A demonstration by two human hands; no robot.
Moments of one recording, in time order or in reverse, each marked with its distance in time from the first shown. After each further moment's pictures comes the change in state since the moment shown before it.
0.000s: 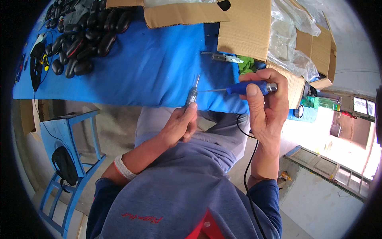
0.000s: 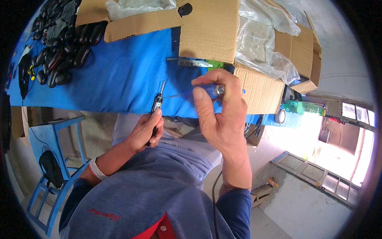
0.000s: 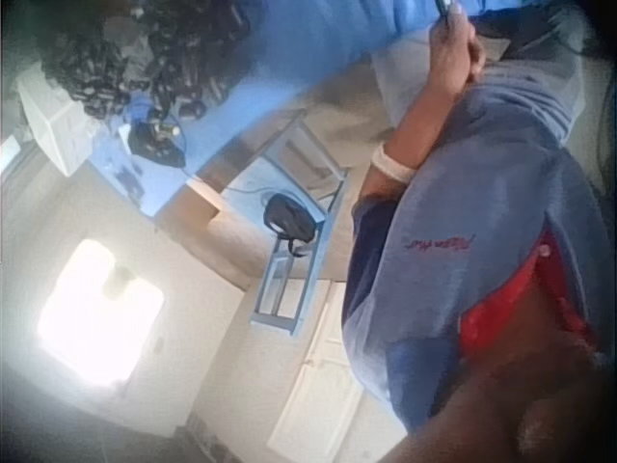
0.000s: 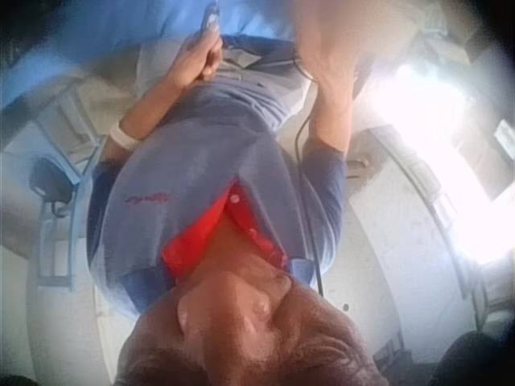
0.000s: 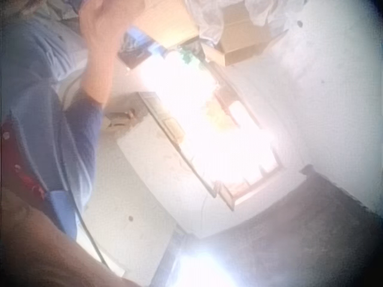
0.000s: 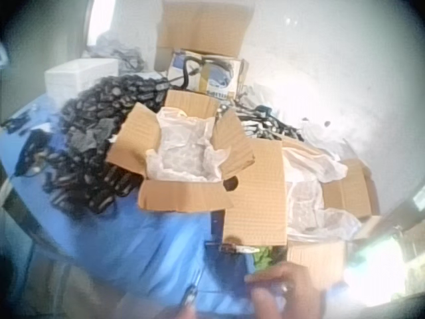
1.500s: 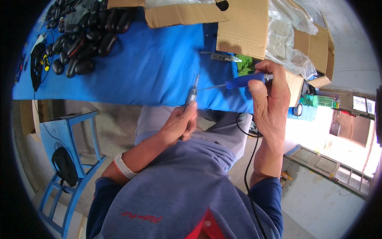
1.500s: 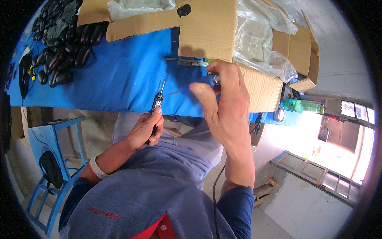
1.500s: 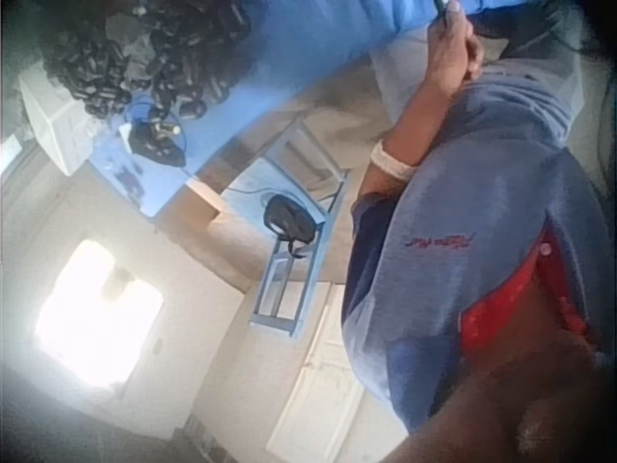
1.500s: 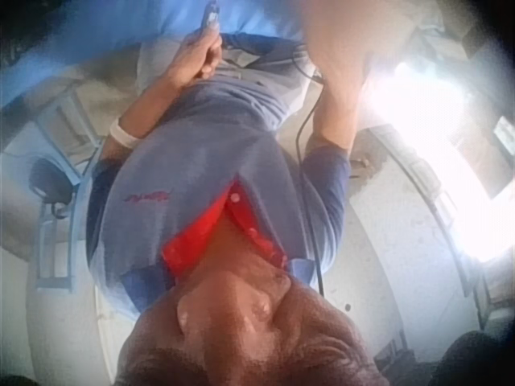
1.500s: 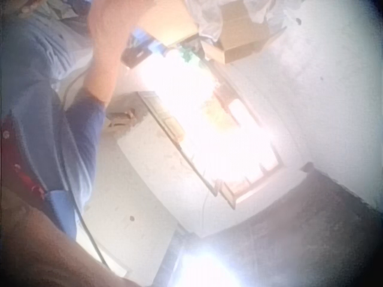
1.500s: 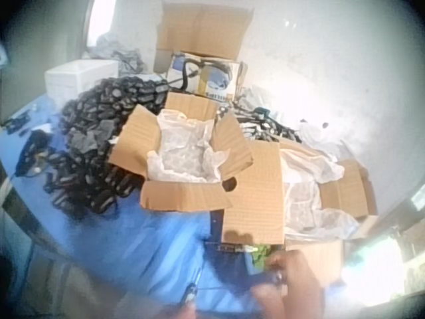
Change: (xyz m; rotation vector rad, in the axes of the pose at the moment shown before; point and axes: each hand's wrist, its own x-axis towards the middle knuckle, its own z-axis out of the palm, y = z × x) left_hand 0.004 -0.011 0.000 0.003 -0.043 -0.003; right_hand 0.004 -0.010 -0.012 -0.229 -0.076 0.027
